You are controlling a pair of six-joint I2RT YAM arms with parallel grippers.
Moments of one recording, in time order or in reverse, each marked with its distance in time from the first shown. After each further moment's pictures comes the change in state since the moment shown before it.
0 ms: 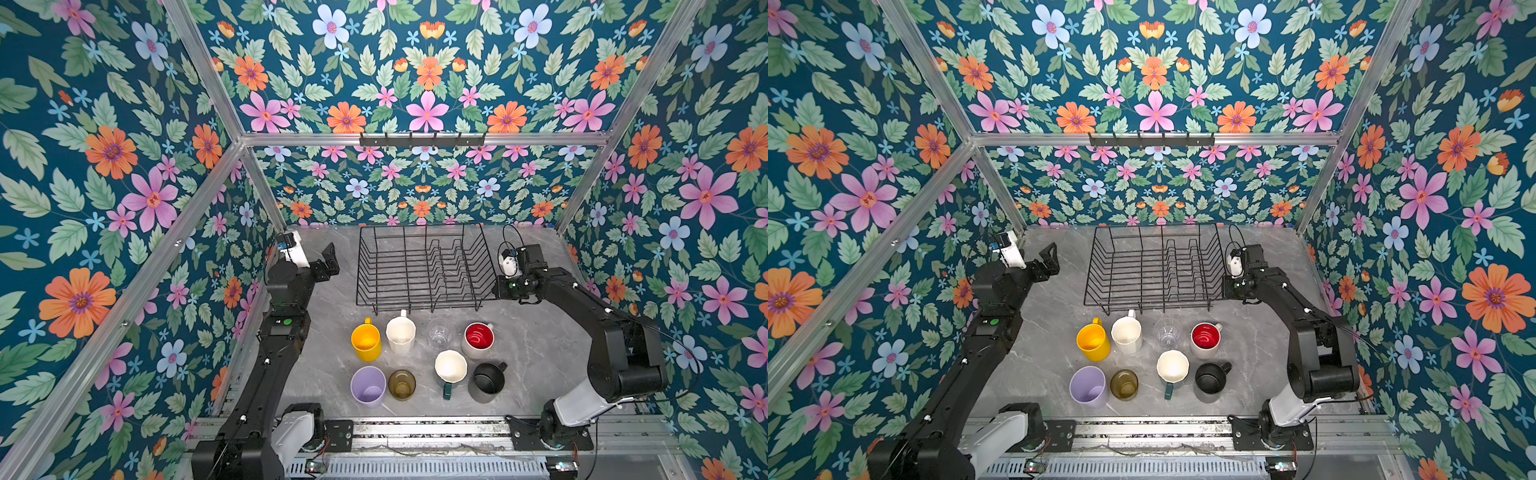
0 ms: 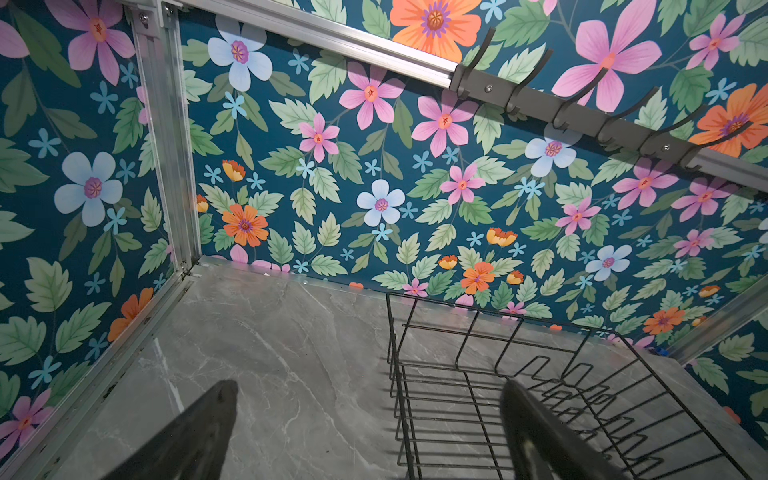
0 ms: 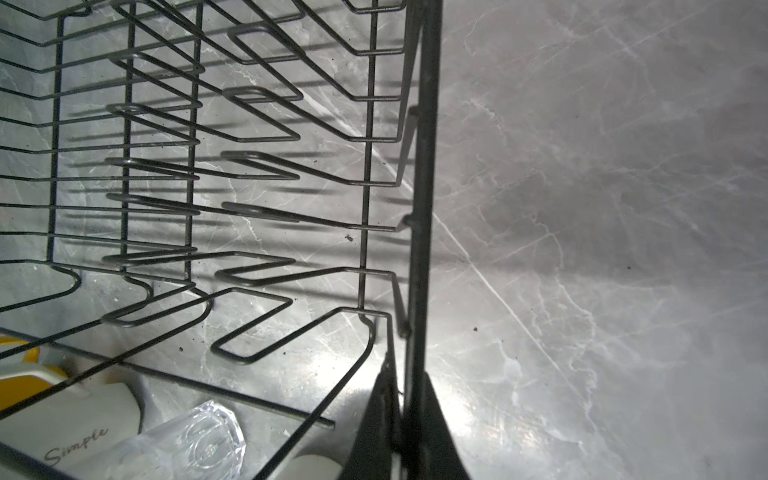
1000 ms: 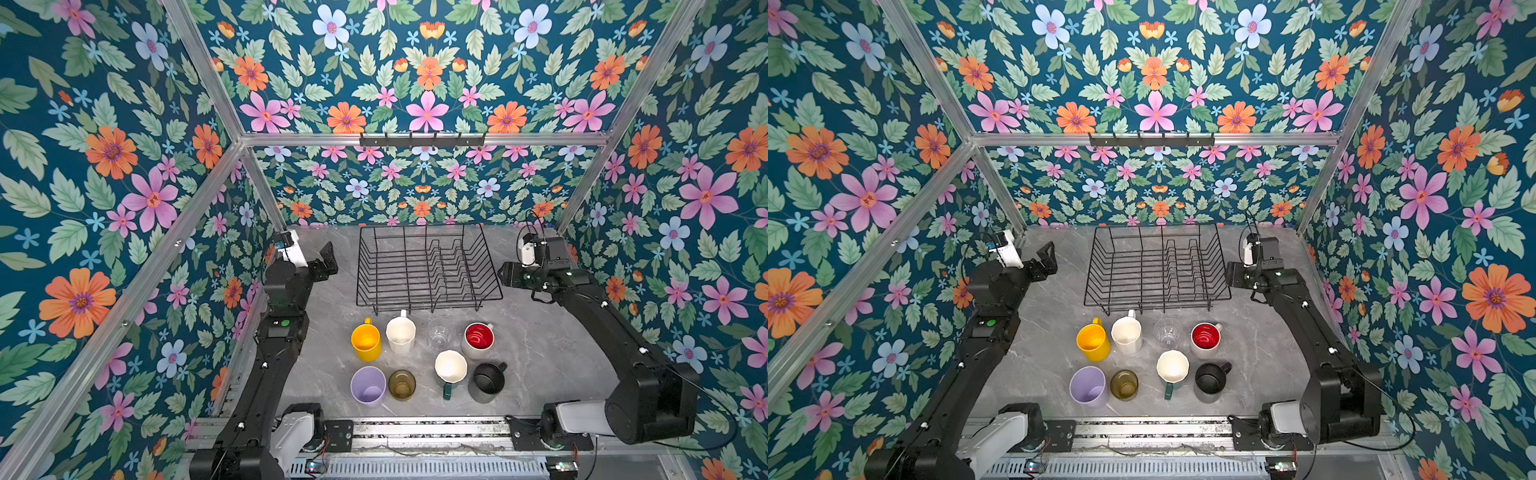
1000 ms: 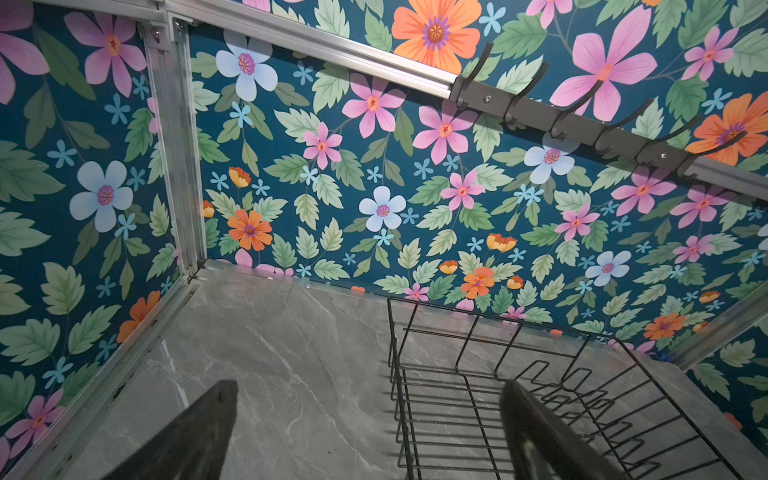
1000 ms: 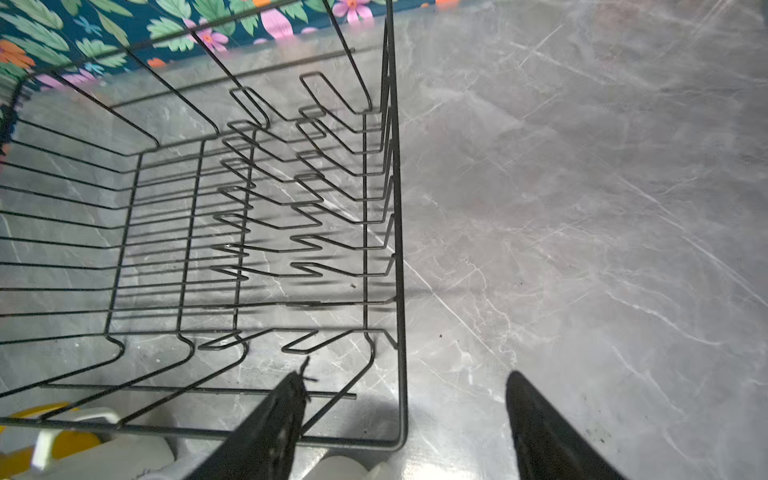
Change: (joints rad) left arm 0.001 -0.037 0.035 -0.066 -0.016 0.000; right arm 0.000 -0.259 0.039 -0.051 0.133 0.096
